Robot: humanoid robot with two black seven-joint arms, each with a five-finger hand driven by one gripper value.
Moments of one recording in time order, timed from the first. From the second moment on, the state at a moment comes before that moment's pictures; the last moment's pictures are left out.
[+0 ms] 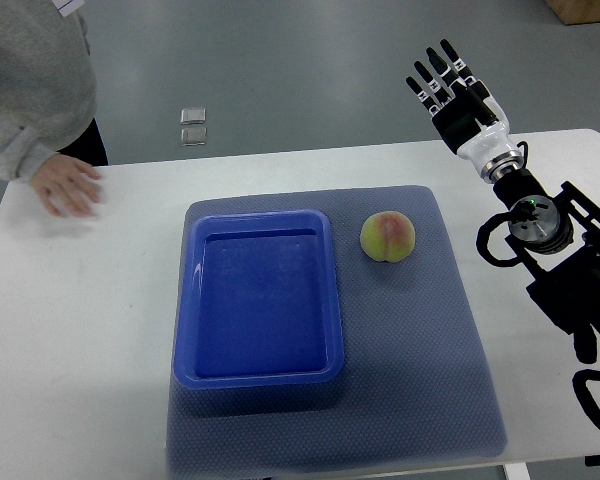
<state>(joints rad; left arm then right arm) -0.08 0.00 0.03 -0.33 0.00 -0.04 0.12 0.70 -0.11 1.14 0.73 -0.14 0.31 0.20</state>
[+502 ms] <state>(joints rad) -0.08 0.00 0.03 -0.33 0.01 -0.06 0.12 0.71 -0.14 1.09 0.77 -0.30 0.34 0.20</state>
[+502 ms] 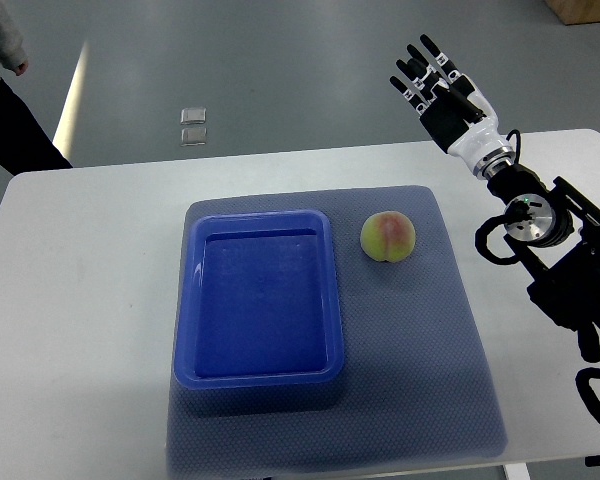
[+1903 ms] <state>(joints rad) -0.08 0.00 0.03 -0.34 0.01 -0.06 0.12 1.00 -0.41 0.19 0.88 -1.24 0.30 0.14</state>
